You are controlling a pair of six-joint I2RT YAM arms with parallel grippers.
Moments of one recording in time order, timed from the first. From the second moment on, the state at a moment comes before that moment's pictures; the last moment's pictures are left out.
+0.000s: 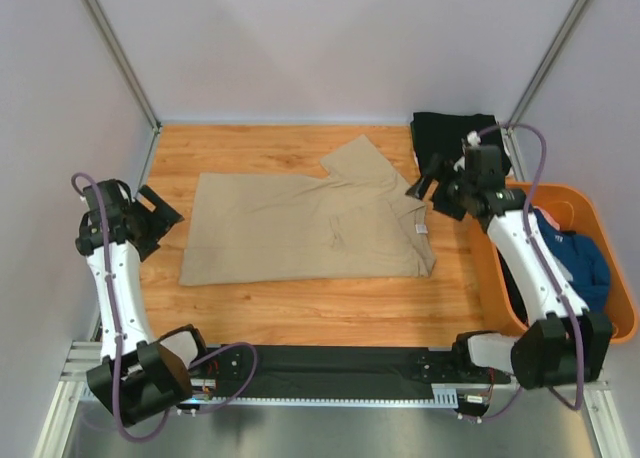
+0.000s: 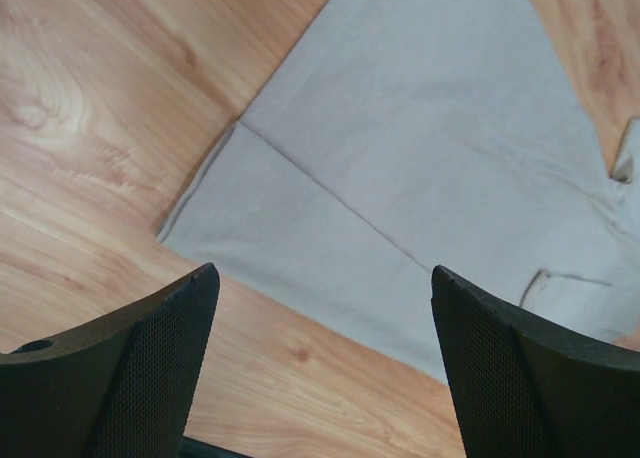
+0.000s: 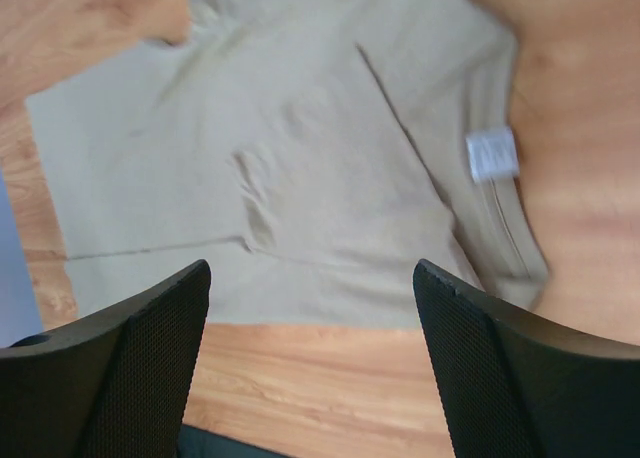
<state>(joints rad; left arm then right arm) 0.44 1.02 1.01 -0.88 0.20 -0.51 0.10 1.20 1.06 -0.64 -0.21 0.59</state>
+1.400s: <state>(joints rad) 0.09 1.15 0.97 -0.80 0.02 -0.40 0.17 2.82 2.55 -0.27 -0.35 0.74</state>
